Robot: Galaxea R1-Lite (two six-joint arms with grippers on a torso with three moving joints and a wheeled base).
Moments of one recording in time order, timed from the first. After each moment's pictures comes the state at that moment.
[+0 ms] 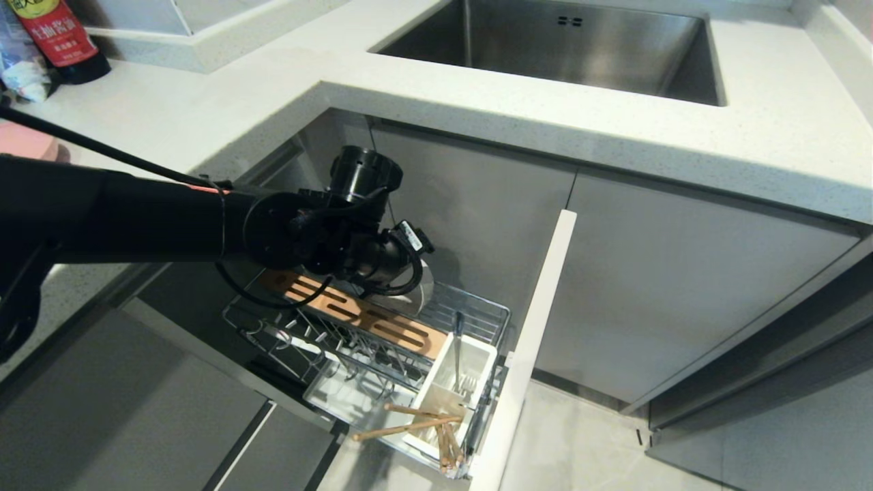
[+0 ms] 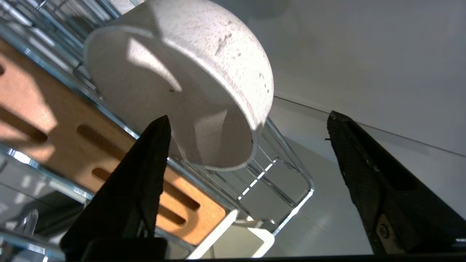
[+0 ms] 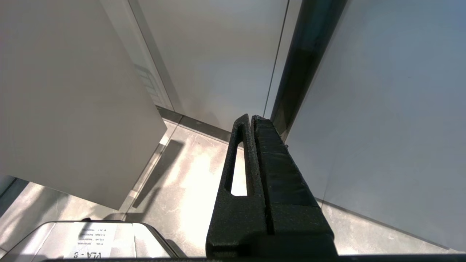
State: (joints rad) left arm -0.56 1.97 -1.53 0.20 0.23 -0.87; right arm 0.00 0.00 0.00 0.00 0.00 -0.01
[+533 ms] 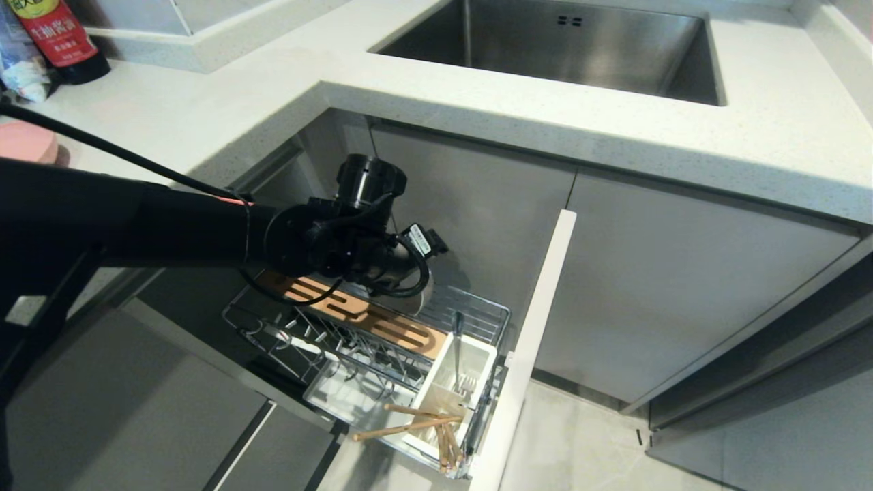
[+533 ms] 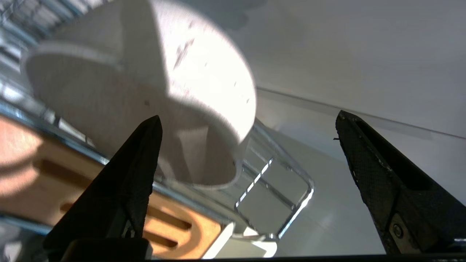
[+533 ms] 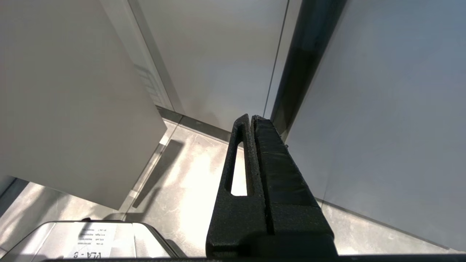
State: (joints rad) left arm -0.55 2.01 -1.53 0.11 0.15 -0.78; right arm 0.00 0.00 0.00 0.01 0.00 -0.01
